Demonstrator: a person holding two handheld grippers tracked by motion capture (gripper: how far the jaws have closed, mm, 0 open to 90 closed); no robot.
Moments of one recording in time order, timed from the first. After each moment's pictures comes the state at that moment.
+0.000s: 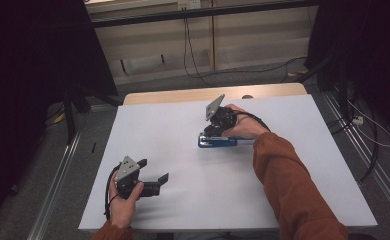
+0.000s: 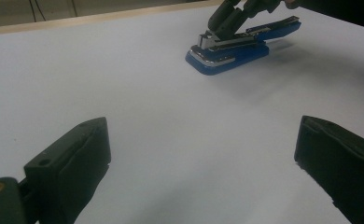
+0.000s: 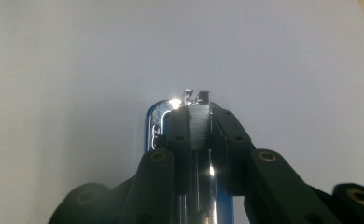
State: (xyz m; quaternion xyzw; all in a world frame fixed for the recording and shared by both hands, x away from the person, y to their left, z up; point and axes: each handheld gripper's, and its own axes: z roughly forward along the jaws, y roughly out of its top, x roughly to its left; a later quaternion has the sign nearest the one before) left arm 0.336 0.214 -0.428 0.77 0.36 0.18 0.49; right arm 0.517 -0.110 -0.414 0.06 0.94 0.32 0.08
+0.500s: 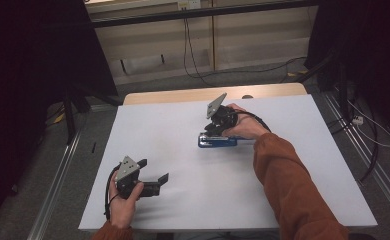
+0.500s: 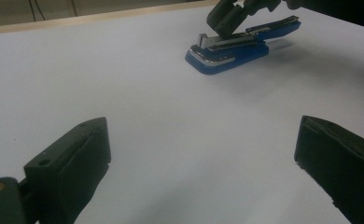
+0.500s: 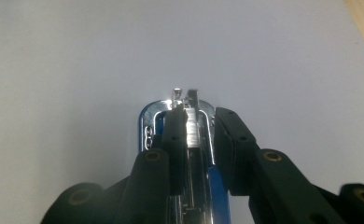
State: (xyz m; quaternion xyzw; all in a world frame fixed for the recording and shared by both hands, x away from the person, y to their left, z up) left arm 0.336 0.213 -0.428 0.77 0.36 0.18 0.49; right arm 0.517 -0.115 -0.413 0.09 0.93 0.33 0.08
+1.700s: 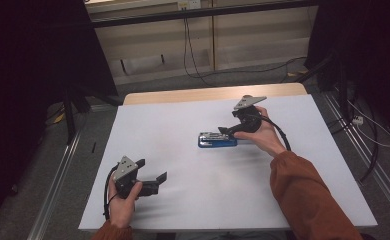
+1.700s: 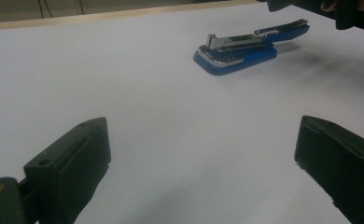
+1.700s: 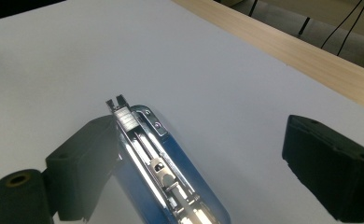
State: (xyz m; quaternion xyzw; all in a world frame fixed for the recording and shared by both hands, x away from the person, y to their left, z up) left arm 0.338 0.217 -0.430 0.76 0.38 0.18 0.49; right arm 0.478 -0.178 -0.413 0.35 0.81 0.45 0.16
